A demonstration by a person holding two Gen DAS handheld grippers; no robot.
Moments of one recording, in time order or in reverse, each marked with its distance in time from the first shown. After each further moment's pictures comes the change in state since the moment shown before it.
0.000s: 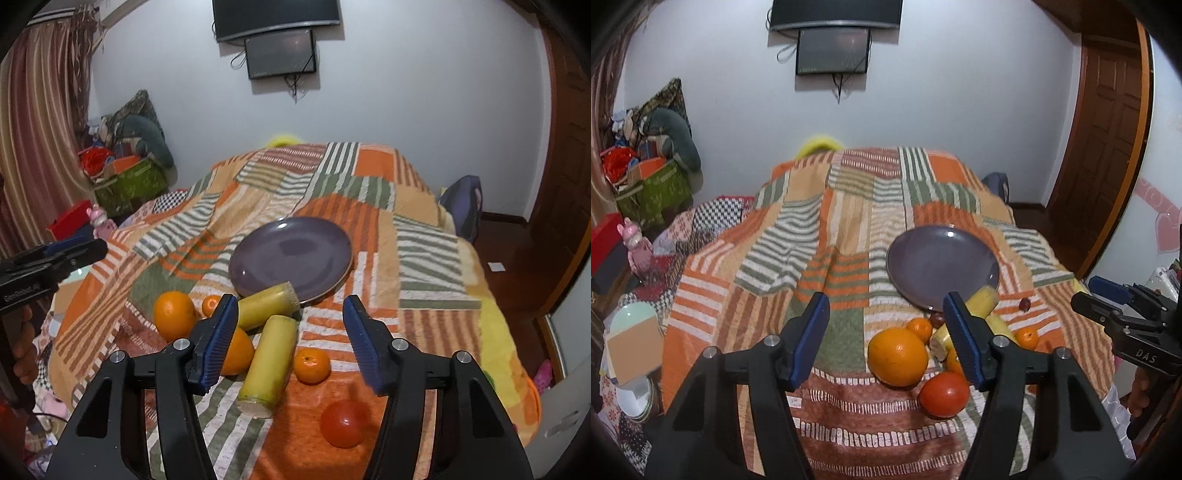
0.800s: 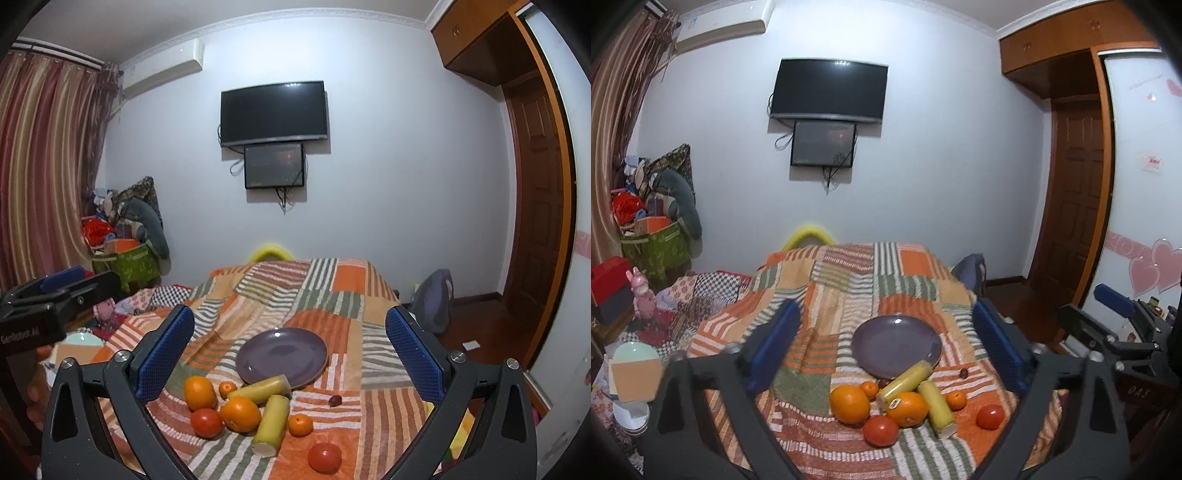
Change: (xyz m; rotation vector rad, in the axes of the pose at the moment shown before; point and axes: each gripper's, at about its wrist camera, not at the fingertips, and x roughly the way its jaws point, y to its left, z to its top) left arm -0.133 -0.060 0.016 0.001 -0.350 -0.033; right arm -0.106 0.029 0.018 -0.030 -0.427 -0.099
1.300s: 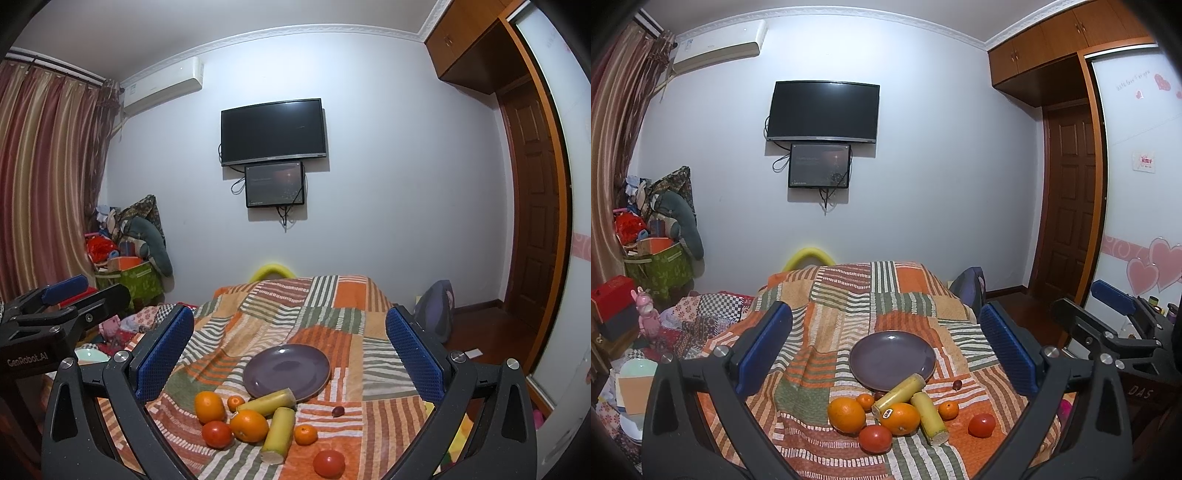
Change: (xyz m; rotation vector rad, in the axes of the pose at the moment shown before) left arm -0.033 -0.026 0.010 0.041 -0.089 -0.003; right arm -0.025 0.005 0.013 0.018 -0.072 0.007
